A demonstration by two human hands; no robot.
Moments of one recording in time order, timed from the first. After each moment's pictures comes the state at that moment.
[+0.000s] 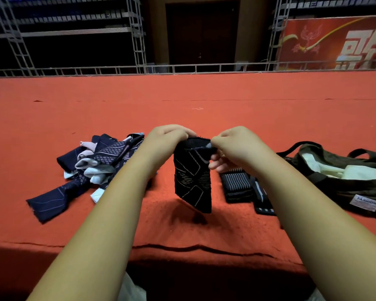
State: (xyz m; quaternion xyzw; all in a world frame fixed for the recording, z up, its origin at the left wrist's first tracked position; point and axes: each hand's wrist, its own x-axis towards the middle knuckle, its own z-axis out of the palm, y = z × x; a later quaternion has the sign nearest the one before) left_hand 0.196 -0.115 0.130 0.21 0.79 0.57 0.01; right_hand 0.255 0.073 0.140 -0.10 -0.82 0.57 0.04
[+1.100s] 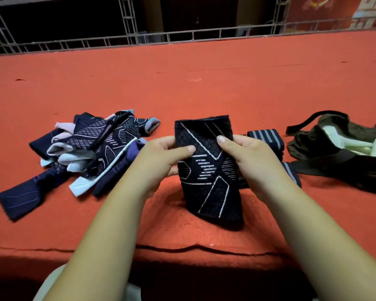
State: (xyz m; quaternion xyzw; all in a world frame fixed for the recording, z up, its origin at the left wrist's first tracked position) left_hand 0.179 -0.099 0.035 0.16 0.70 0.68 0.15; right_hand 0.253 0.108 0.032 -0.07 -0.75 0.65 0.12
